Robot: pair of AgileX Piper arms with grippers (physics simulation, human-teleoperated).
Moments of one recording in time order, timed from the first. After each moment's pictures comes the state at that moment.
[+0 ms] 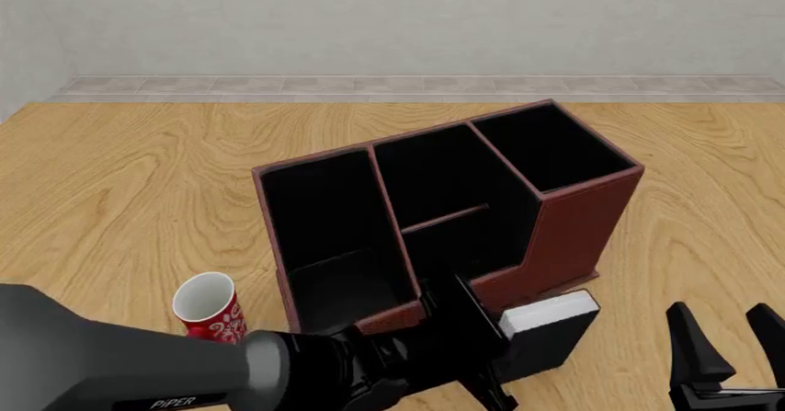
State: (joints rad) left arm -1.09 1.83 -0.91 -0.35 0.05; right arm -0.01 0.08 0.00 -0.06 0.02
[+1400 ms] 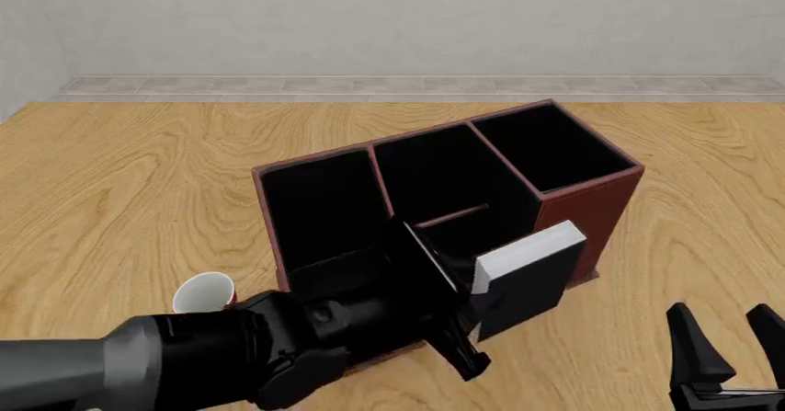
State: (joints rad) left arm -1.04 1.55 -0.85 -0.29 0.05; right arm -0.01 0.07 0.00 -0.05 0.02
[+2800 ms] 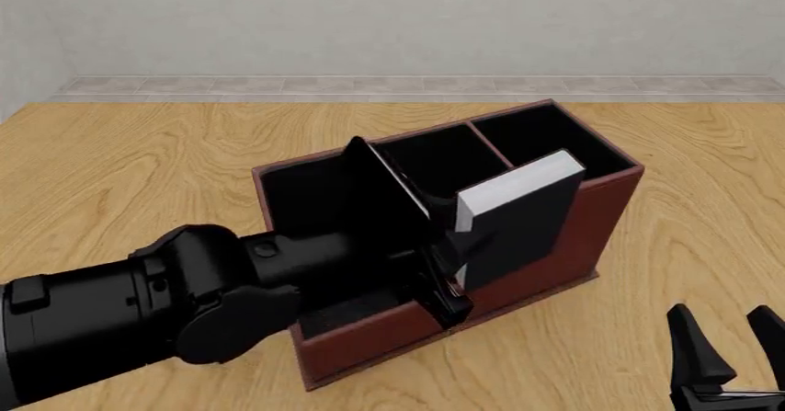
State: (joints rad) left arm -1.00 1.37 -1.00 0.01 0.09; right arm -0.01 0.06 0.00 -0.04 0.02
